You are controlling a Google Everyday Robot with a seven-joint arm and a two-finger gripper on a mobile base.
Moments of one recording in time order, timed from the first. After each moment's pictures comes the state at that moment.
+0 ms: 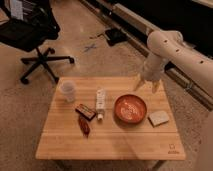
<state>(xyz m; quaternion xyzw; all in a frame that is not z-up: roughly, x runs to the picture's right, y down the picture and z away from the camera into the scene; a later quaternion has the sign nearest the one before) 0.196 -0.001 0.712 -0.22 -0.30 -0.63 0.68</state>
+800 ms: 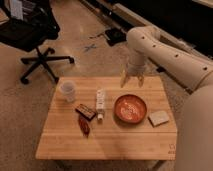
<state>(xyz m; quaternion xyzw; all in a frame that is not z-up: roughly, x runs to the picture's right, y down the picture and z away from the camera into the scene) 0.122 -0.024 0.732 -0.21 -0.28 -0.69 0.63</state>
